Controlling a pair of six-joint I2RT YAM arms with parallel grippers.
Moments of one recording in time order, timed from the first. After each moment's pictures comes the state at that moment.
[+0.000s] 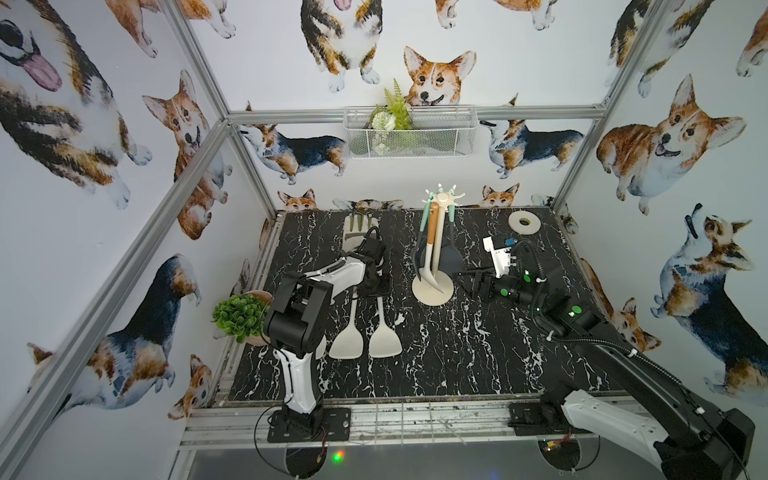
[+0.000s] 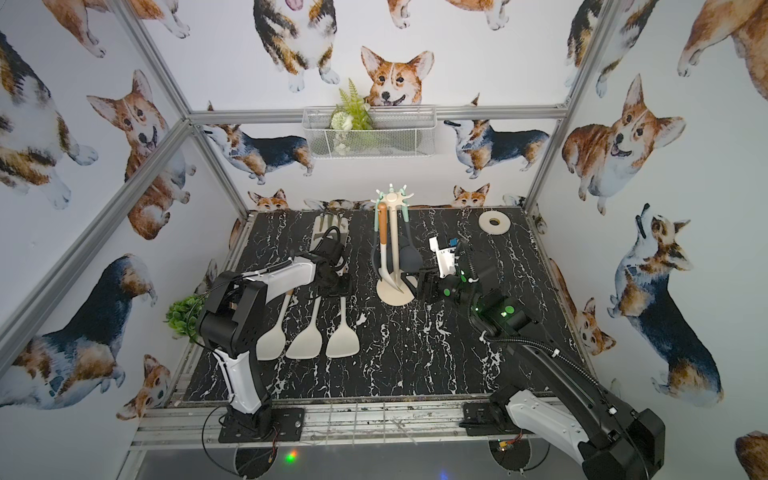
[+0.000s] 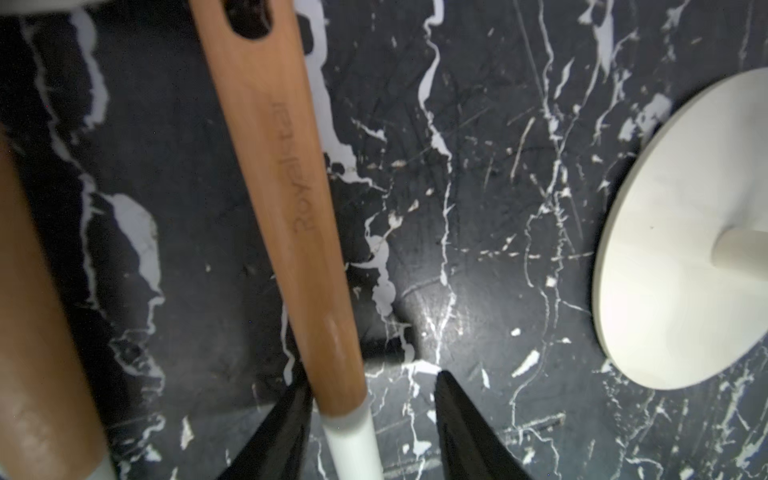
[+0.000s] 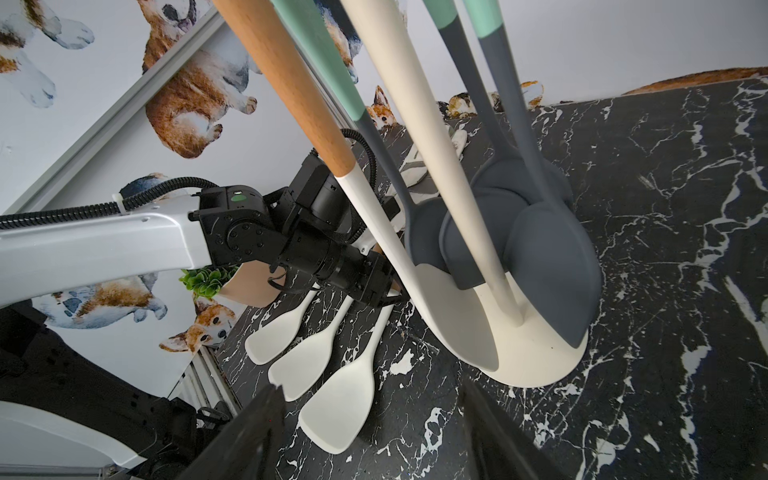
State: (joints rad) left arm -0.41 1.91 1.24 -0.60 0.15 -0.37; right arm 0.60 0.96 0.86 -0.26 -0.32 0.49
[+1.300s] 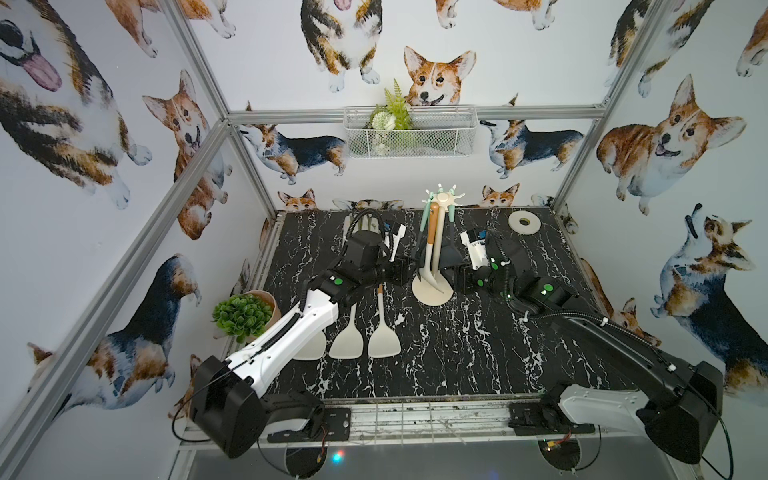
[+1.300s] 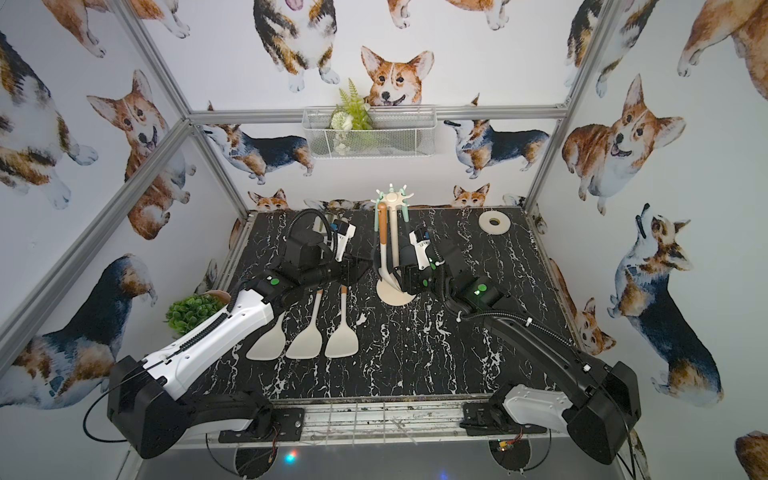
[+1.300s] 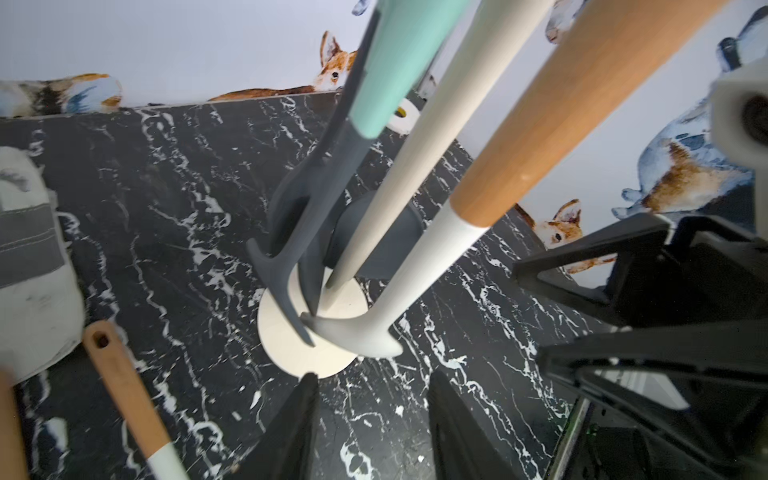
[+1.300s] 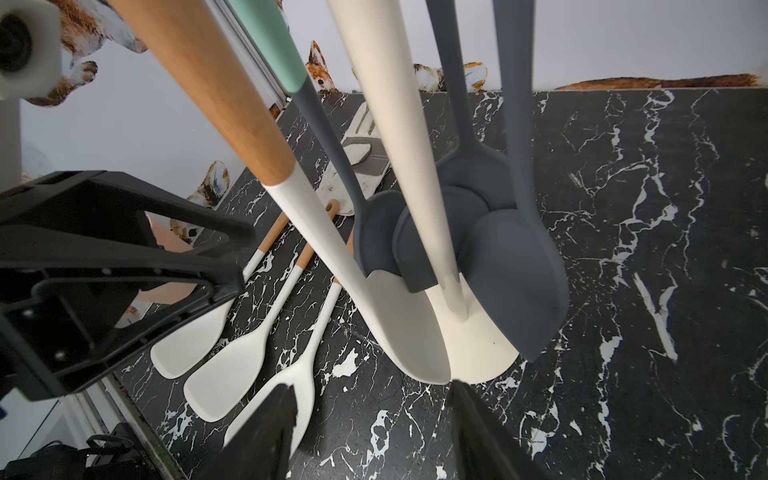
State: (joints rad) left arm -0.62 1.32 1.09 -0.24 0.30 -0.31; right arm 0.72 1.18 1.05 -0.40 -0.03 0.41
